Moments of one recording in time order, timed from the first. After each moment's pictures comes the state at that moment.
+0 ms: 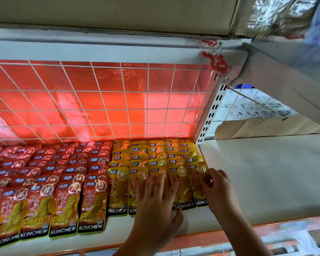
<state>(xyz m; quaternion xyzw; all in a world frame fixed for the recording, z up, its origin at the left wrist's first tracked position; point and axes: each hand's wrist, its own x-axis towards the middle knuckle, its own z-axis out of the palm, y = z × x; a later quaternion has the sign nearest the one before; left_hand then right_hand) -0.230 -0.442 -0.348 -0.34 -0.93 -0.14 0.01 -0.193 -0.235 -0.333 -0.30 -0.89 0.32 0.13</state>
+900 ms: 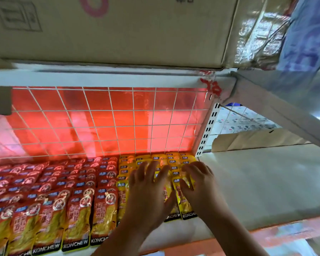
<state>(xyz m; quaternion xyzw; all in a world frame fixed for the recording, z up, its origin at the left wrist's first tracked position) -0.277 -0.468 -0.290 -0.35 -0.90 -0.20 0.15 -0.213 -0.299 -0.268 -0.11 -0.94 0.22 0.23</state>
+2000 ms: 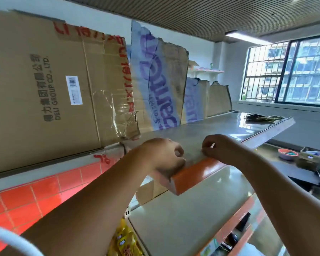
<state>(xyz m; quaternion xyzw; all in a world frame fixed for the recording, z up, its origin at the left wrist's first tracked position) -0.214 -0.248 0.023 -0.63 -0.78 -0.09 -0.01 -0.052 -0.075 -0.005 -0.35 -0.90 0.13 0.22</state>
